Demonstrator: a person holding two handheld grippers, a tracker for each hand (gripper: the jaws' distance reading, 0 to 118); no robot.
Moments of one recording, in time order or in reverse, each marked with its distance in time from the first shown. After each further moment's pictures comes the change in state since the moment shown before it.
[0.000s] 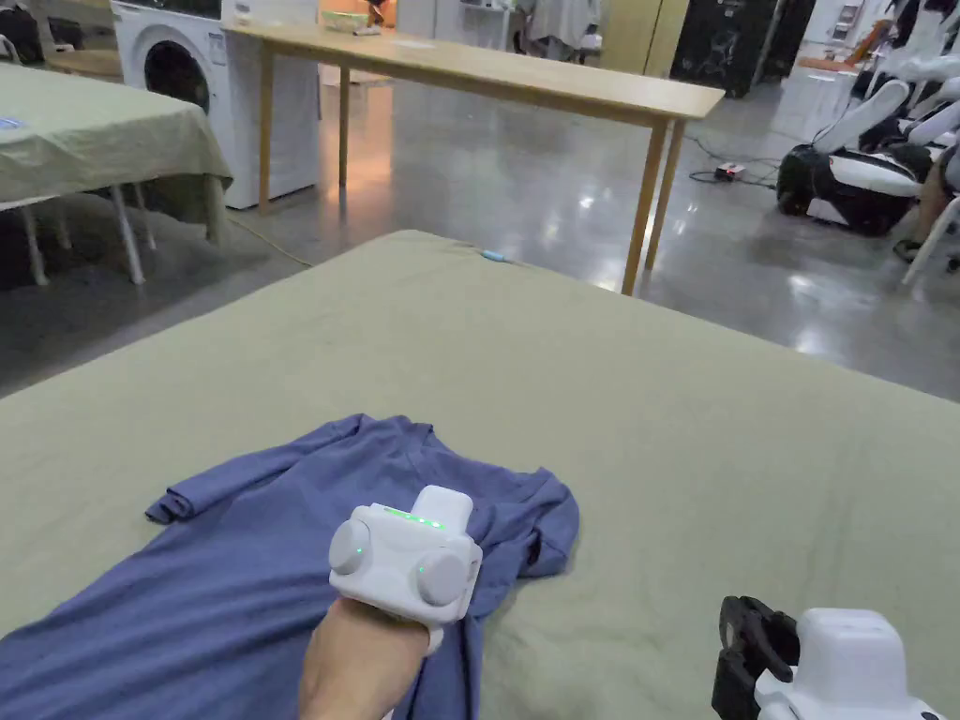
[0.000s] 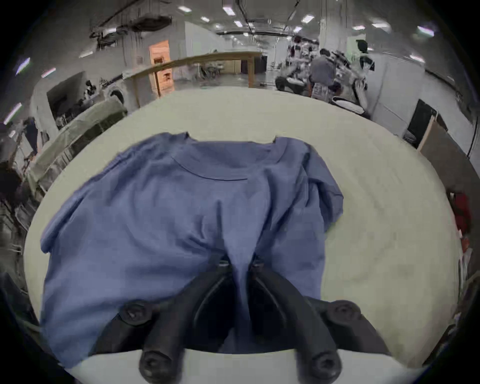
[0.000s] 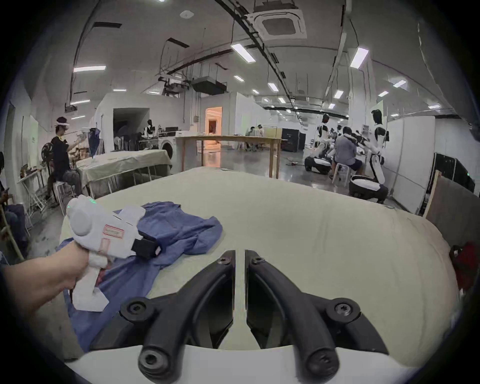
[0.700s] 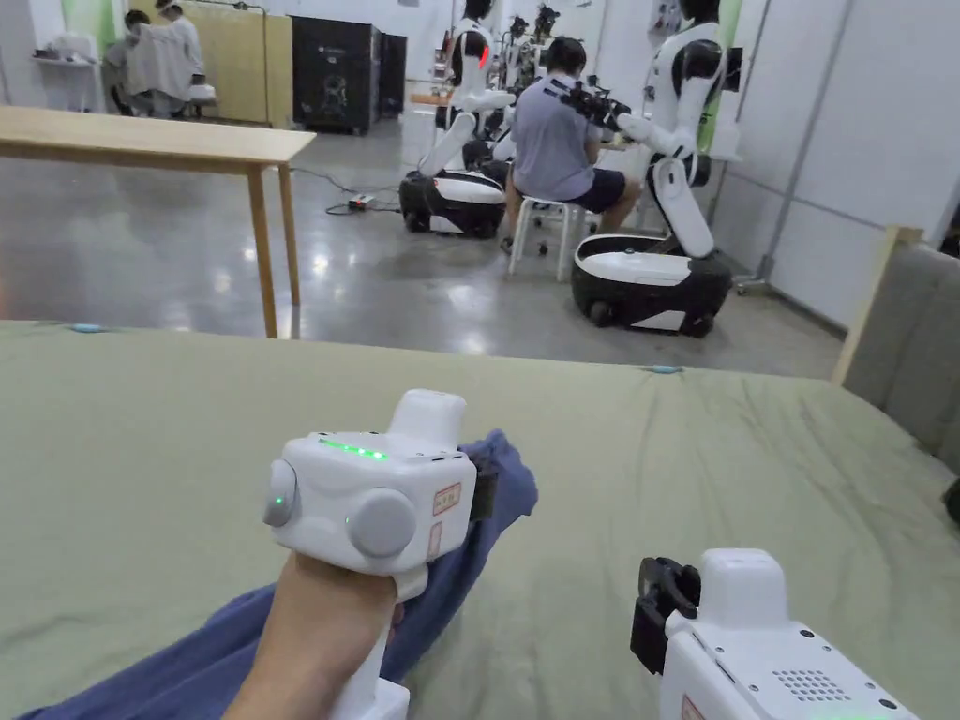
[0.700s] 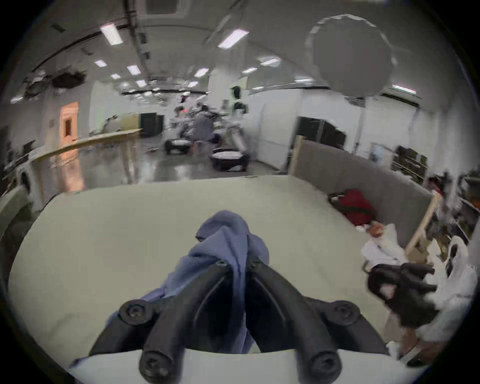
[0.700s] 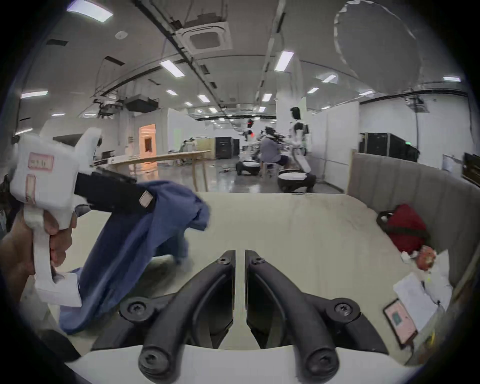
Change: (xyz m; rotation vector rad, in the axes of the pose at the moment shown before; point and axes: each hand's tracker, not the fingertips) left arm 0.362 0.044 0.182 0.390 -0.609 -0.399; right arm 0.204 -0.035 0.195 0.064 -0.411 -0.202
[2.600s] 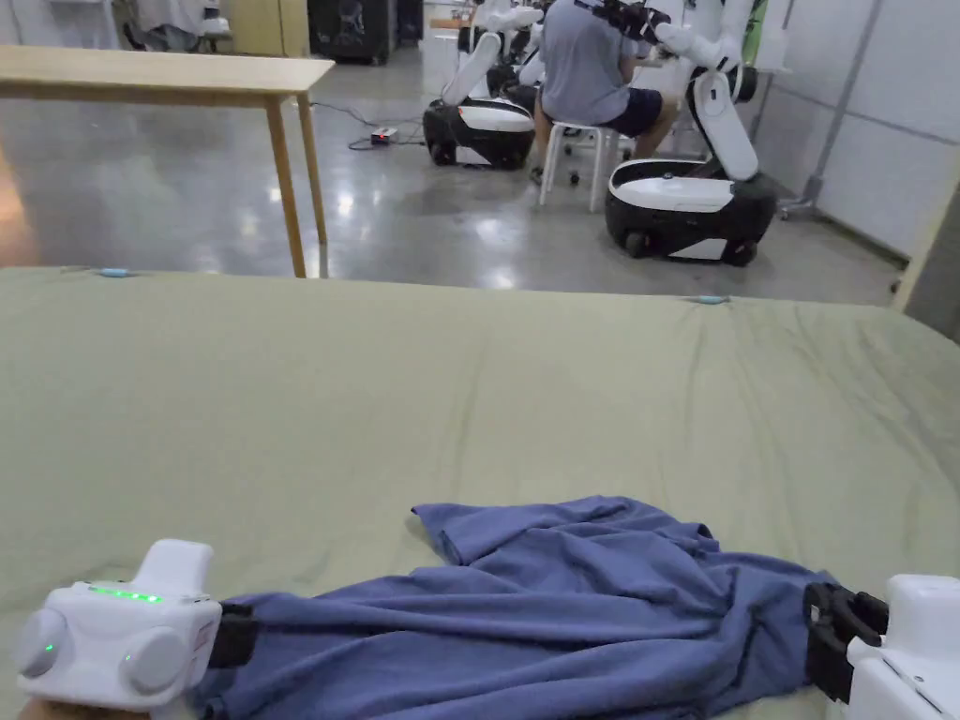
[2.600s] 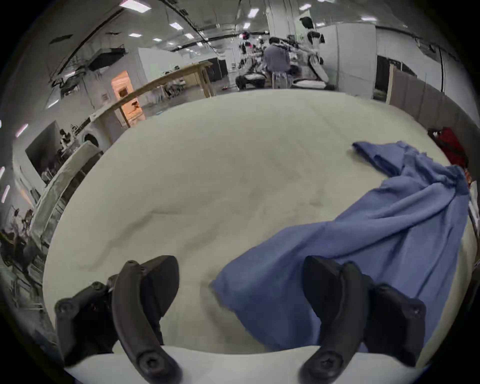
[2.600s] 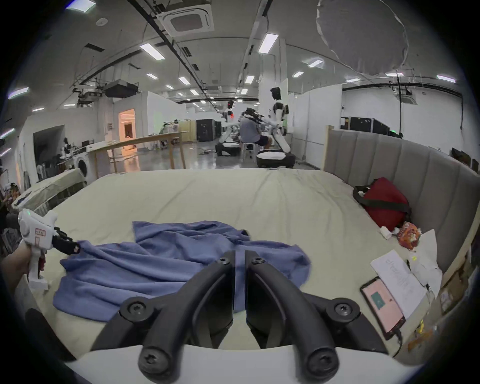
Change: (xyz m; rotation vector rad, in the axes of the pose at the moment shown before) left arm -0.217 -0.199 0.034 -0.460 0.573 0.077; right arm 0.062 -0.049 -0.015 -0.137 -0.122 -0.010
